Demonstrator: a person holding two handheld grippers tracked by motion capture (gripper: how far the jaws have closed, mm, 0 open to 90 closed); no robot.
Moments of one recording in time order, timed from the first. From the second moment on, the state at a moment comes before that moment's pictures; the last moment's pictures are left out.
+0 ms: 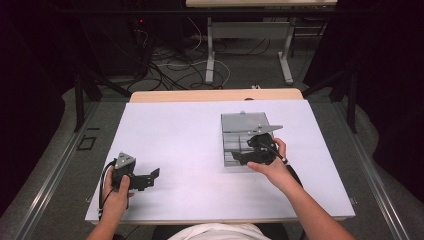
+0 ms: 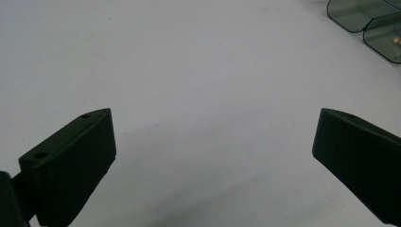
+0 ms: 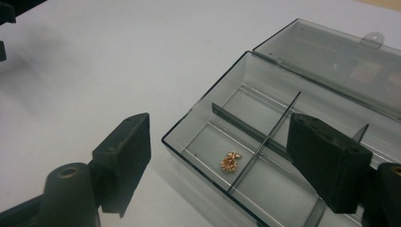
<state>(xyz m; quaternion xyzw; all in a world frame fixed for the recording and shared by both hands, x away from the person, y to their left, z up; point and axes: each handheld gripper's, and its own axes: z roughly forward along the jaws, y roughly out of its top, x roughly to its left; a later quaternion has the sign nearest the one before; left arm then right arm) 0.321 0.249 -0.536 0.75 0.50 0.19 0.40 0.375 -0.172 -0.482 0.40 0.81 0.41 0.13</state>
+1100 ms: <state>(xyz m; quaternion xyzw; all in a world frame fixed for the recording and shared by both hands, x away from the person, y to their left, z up) 0.321 0.249 -0.536 0.74 0.50 0.19 0.40 0.358 -0.247 -0.472 0.45 0.78 0.39 0.18</state>
